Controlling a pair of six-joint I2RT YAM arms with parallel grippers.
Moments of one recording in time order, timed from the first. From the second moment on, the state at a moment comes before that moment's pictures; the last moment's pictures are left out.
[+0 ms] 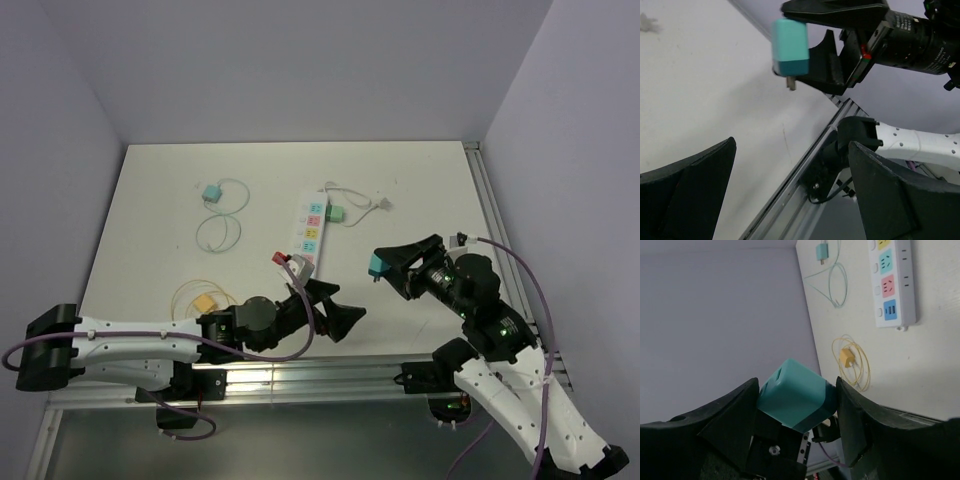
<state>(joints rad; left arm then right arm) -1.39 1.05 0.59 0.43 -0.39 -0.57 0.46 0.40 0.61 -0.52 -0.16 1.45</state>
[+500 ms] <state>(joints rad) -1.45 1.19 0.71 0.65 -0.62 -0.45 0.68 0.55 0.75 -0.48 -0.02 1.50</state>
